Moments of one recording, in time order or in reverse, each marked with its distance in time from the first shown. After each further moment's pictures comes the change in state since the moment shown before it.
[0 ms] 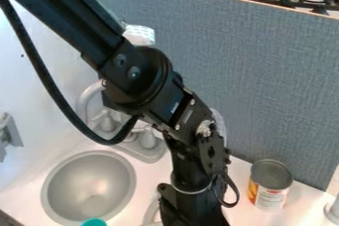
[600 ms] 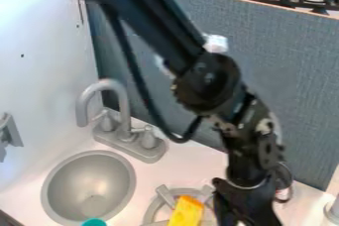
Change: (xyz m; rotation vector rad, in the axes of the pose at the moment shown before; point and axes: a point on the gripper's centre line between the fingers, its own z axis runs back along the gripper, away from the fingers) arm 0.056 -0.038 -0.016 -0.051 -0.034 -0.174
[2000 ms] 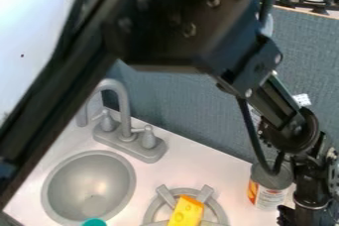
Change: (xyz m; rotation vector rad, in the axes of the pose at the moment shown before) arm 0.057 -0.032 -0.083 -0.135 0.165 -0.132
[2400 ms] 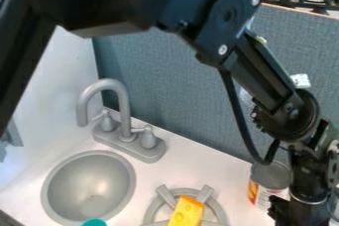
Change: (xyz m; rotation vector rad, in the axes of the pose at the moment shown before) arm -0.013 -0.007 0.033 0.095 -0.057 0.051
